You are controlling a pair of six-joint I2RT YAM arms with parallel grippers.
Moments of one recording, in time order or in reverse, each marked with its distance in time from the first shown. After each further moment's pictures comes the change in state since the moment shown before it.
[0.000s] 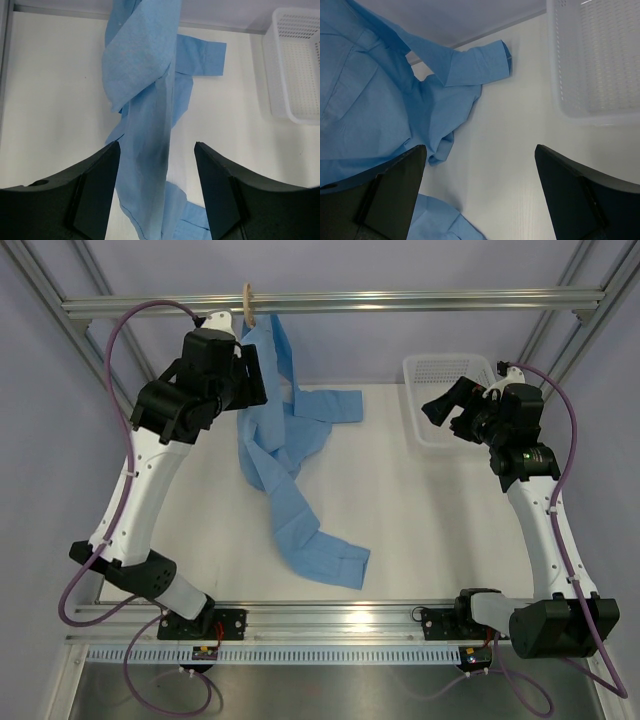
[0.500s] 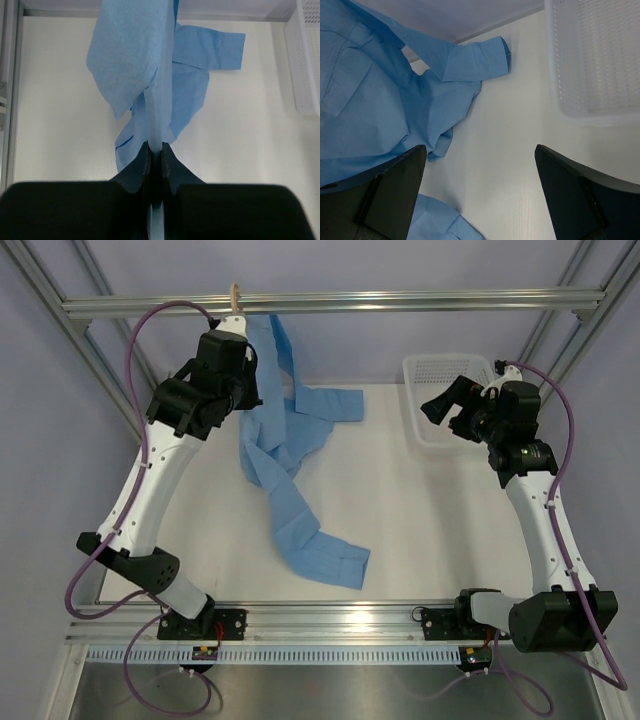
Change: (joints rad) left arm -0.001 0.050 -0.034 0.036 -0.027 0.067; right arm 0.000 0.030 0.012 -0.002 0.000 -0.002
